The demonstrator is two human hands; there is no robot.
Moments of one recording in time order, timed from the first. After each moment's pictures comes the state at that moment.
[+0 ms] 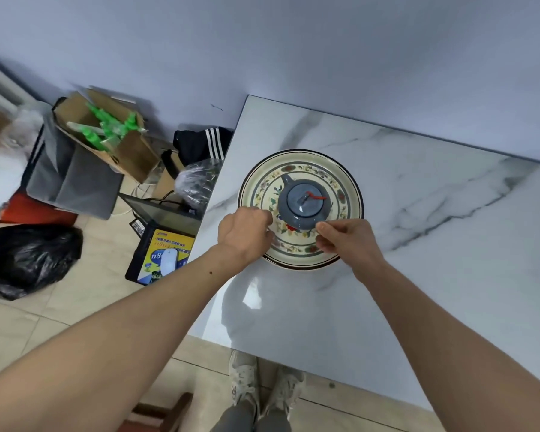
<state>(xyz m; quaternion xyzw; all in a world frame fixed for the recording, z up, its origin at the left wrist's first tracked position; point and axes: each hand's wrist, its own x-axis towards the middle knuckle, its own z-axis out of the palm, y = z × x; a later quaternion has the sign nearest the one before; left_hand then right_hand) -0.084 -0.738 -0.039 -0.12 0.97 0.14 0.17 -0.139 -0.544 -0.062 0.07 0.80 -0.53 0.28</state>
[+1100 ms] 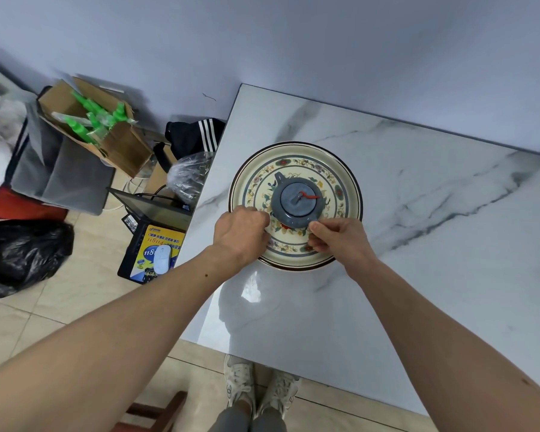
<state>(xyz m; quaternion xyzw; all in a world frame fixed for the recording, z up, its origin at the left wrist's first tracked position) -0.090 -0.732 -0.063 -0.09 0.98 0.10 0.16 -0.146 -0.545 -0.077 0.09 0.78 -0.52 0.33</state>
